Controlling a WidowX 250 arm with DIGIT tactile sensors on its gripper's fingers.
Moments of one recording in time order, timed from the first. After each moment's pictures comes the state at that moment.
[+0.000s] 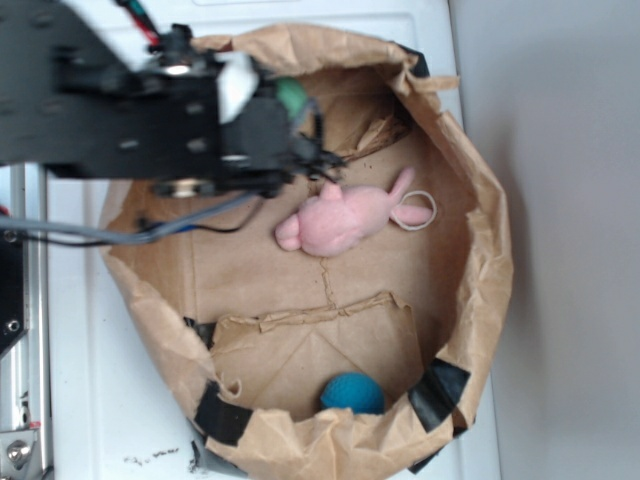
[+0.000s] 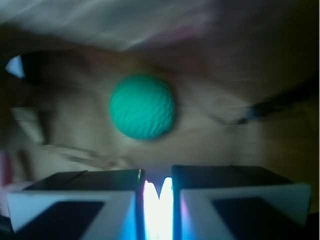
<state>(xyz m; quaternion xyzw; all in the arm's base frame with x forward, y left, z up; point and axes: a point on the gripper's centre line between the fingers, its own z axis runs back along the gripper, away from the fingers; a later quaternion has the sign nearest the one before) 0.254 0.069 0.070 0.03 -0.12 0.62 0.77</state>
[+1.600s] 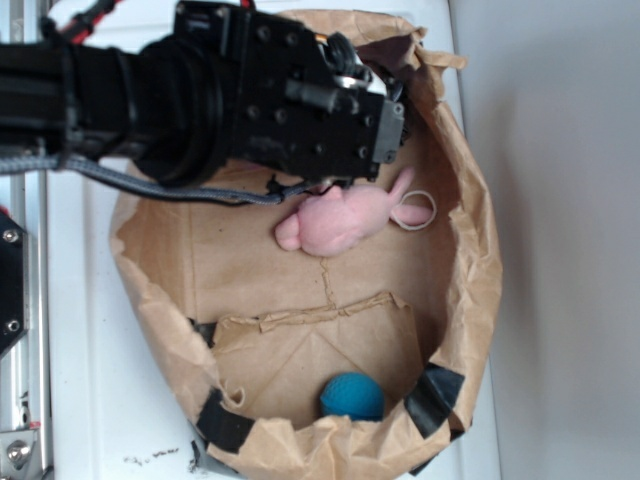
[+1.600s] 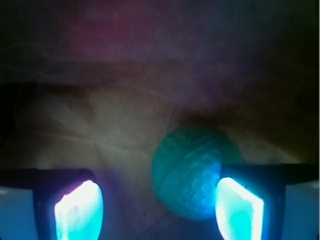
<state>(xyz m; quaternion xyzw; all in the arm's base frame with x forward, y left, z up) 0.267 0.108 0.042 0.16 -0.12 0.63 0.75</state>
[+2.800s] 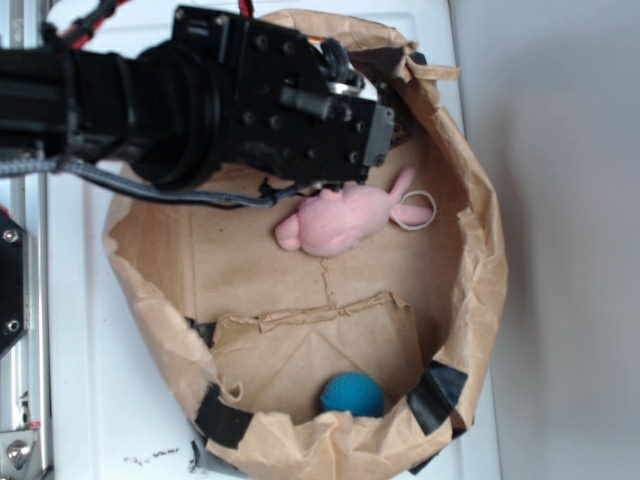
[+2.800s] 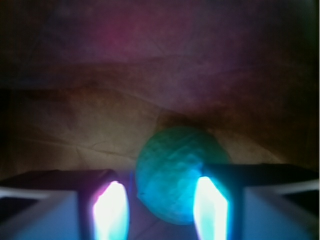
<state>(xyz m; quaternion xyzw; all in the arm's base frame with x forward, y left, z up) 0.263 0.106 0.040 0.16 -0.12 0.64 0.74</state>
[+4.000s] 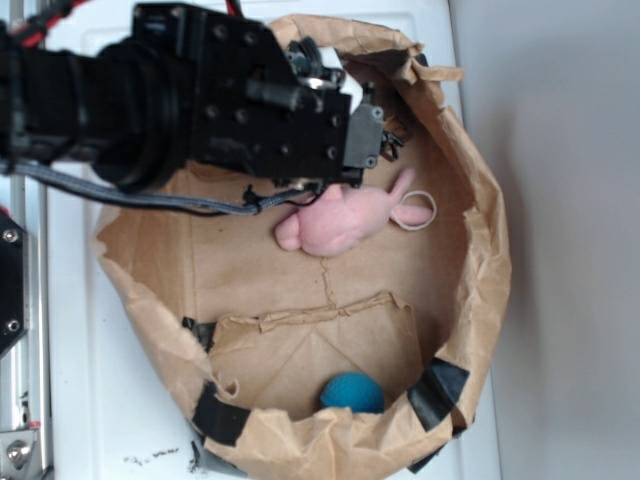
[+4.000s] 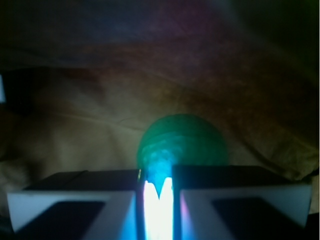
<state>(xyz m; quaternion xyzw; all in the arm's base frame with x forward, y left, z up) 0.268 0.092 0.051 0.09 -0.13 0.62 0.76</state>
